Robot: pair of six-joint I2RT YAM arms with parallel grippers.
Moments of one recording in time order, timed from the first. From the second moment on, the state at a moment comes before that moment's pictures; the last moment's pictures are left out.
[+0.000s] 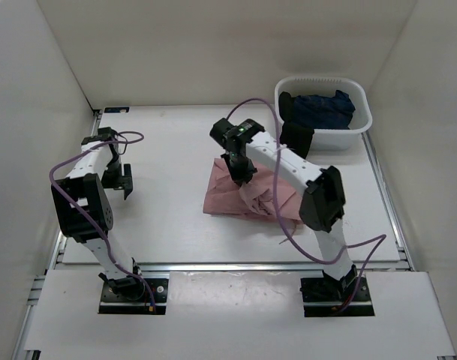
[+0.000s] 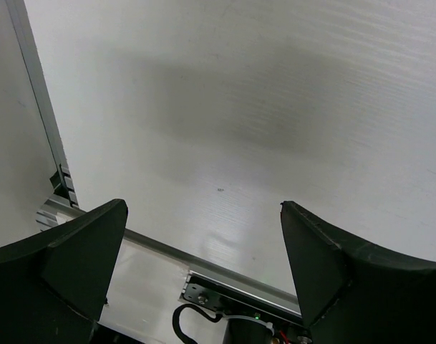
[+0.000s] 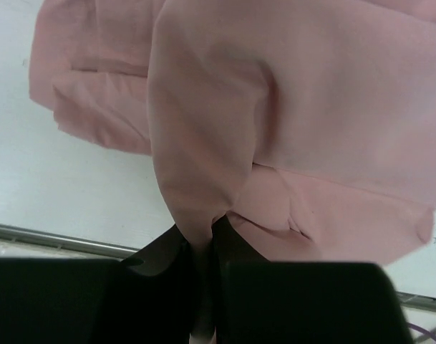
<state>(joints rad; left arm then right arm) 0.18 1.77 1.34 -1.02 -0.31 0.01 0.79 2.03 2.01 -1.32 0.13 0.38</state>
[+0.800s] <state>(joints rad) 0.17 1.78 1.32 -1.02 -0.32 0.01 0.83 2.06 2.03 -1.05 -0.08 0.42</state>
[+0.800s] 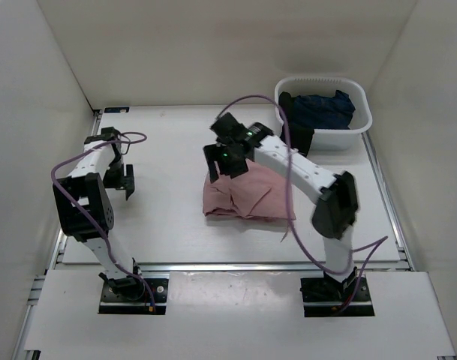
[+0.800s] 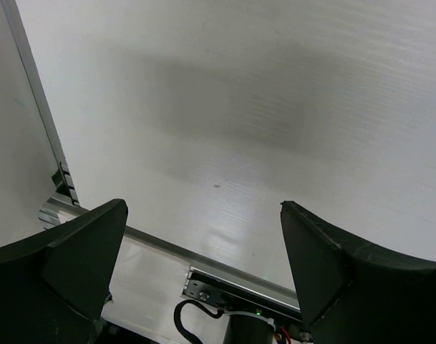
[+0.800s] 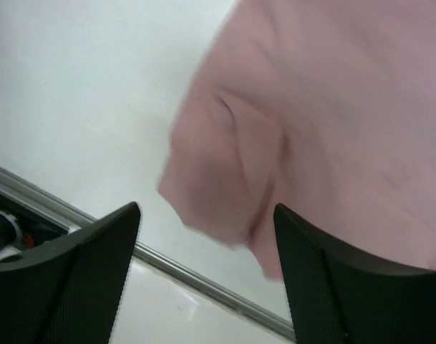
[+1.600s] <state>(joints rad) -0.73 1.93 1.55 -0.90 0.03 0.00 0.33 1.53 0.93 -0.56 -0.21 0.62</state>
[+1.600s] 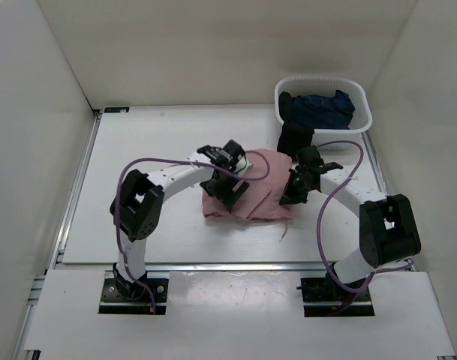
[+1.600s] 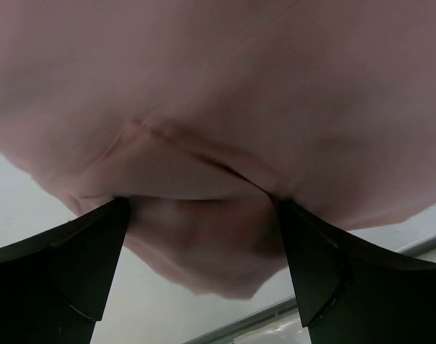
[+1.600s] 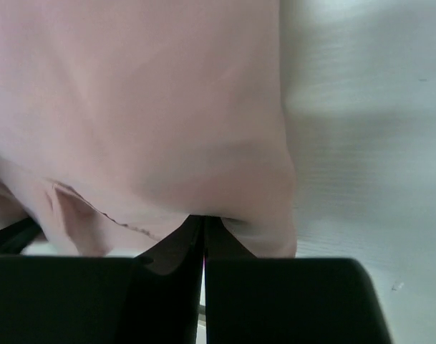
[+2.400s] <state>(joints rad) -0.61 1.58 1.61 -0.77 -0.29 0.00 0.11 1.39 1.22 -0.85 -0.18 0.44</state>
